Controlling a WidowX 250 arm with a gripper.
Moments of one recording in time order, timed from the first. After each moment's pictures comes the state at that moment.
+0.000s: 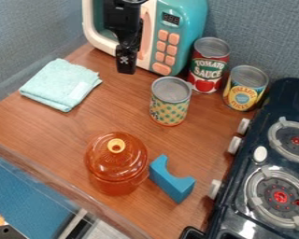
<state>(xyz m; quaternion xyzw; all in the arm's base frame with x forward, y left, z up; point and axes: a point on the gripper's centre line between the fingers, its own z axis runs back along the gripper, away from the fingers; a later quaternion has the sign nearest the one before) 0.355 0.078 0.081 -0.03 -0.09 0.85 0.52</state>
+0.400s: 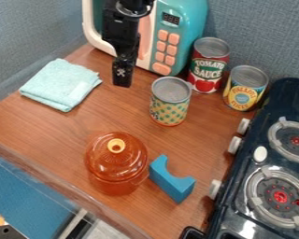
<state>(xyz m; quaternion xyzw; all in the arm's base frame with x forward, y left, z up) 0.338 0.069 0.071 0.01 -0.08 0.85 0.53</state>
